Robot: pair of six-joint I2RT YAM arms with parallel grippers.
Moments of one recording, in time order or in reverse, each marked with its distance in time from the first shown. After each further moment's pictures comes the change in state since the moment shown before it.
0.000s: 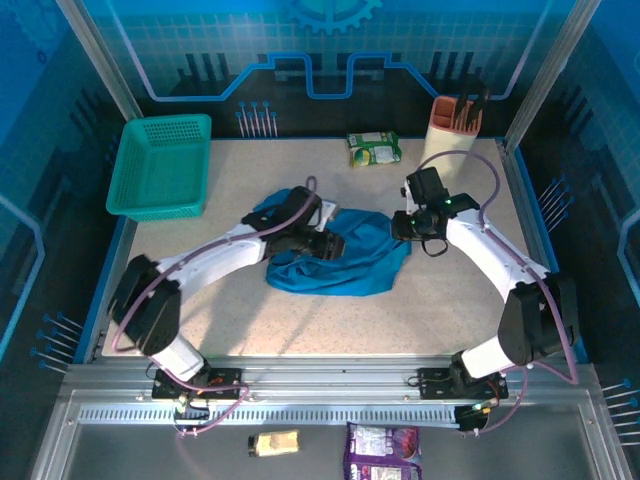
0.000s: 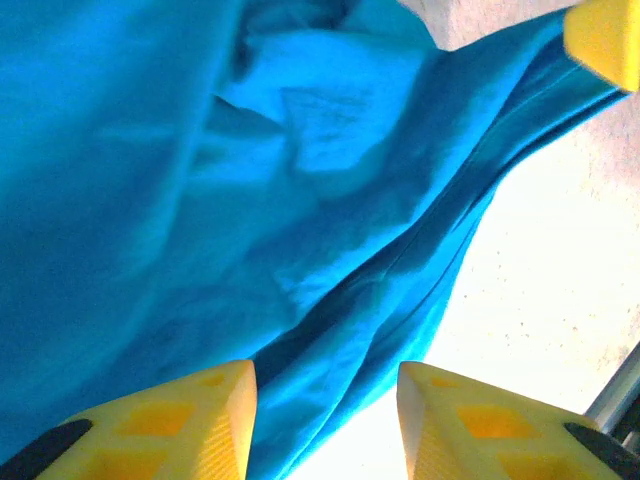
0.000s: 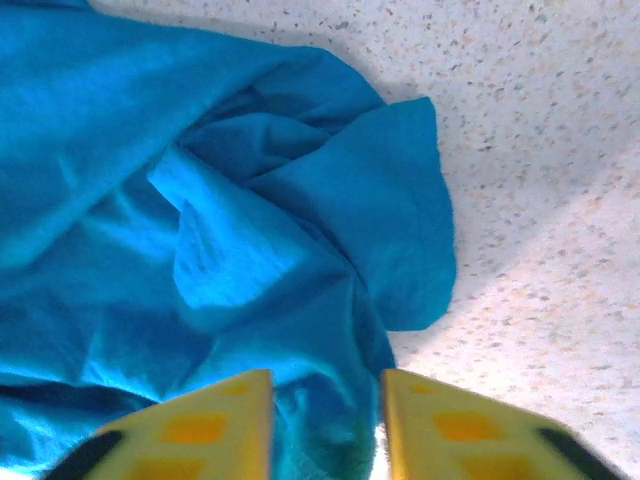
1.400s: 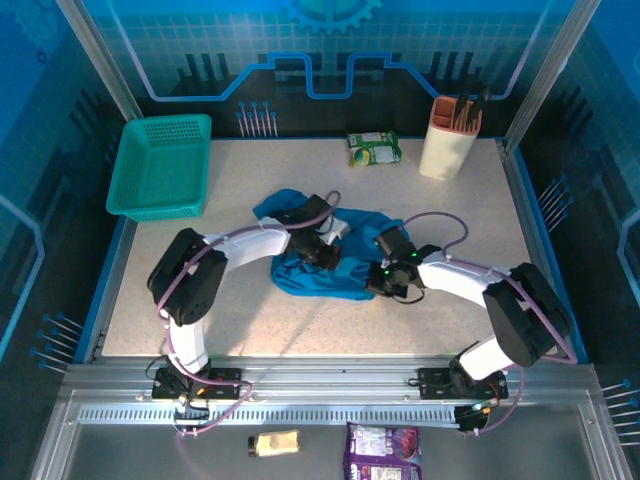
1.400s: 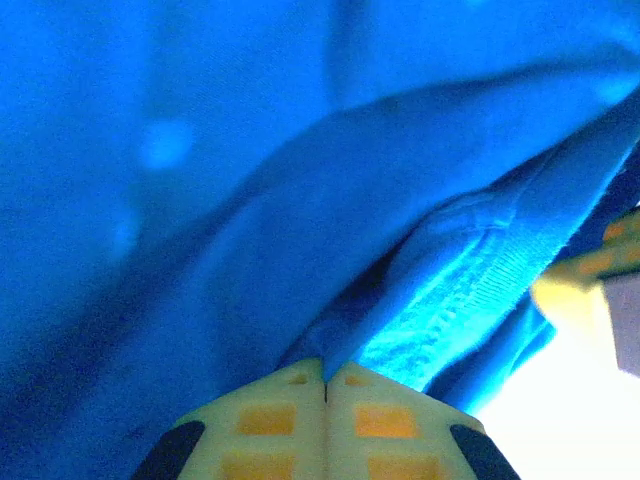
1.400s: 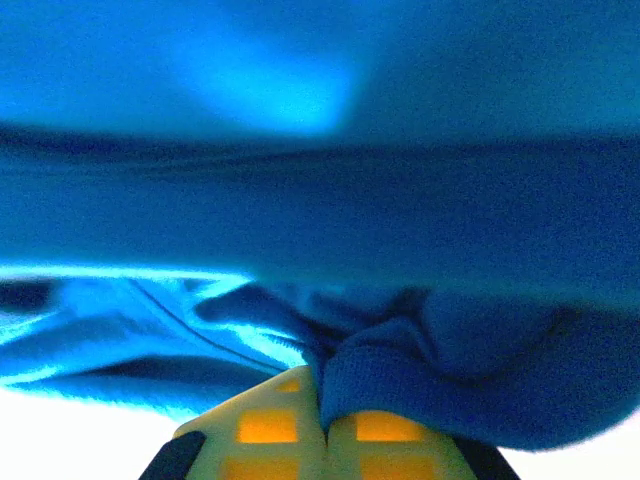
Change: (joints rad) left arm 0.055 0.203 0.032 -0.033 0.101 0.135; right arm 0.217 0.004 -0.436 0.334 -0.168 0.514
